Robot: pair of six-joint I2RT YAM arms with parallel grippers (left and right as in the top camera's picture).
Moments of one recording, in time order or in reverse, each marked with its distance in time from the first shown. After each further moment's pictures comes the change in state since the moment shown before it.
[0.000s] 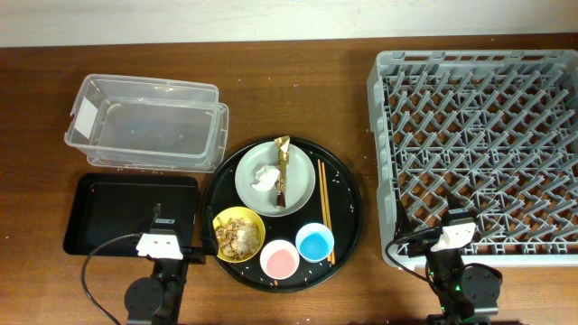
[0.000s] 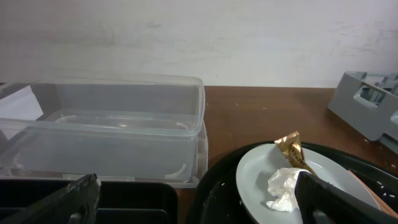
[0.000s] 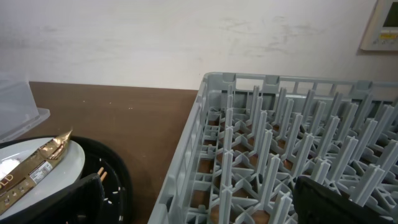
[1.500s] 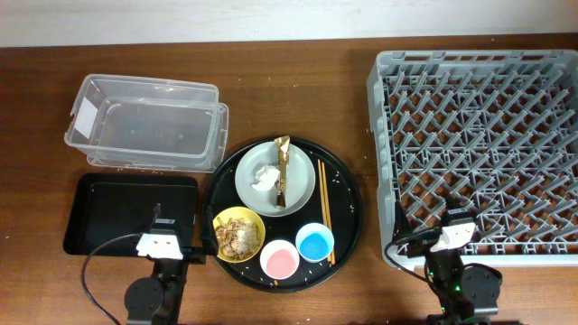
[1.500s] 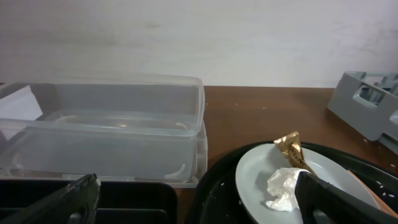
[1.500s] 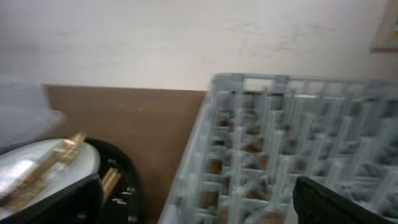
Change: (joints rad) left arm 0.000 0.000 0.000 0.000 0.004 0.000; right arm 0.000 0.000 0.000 0.005 -0.046 0.038
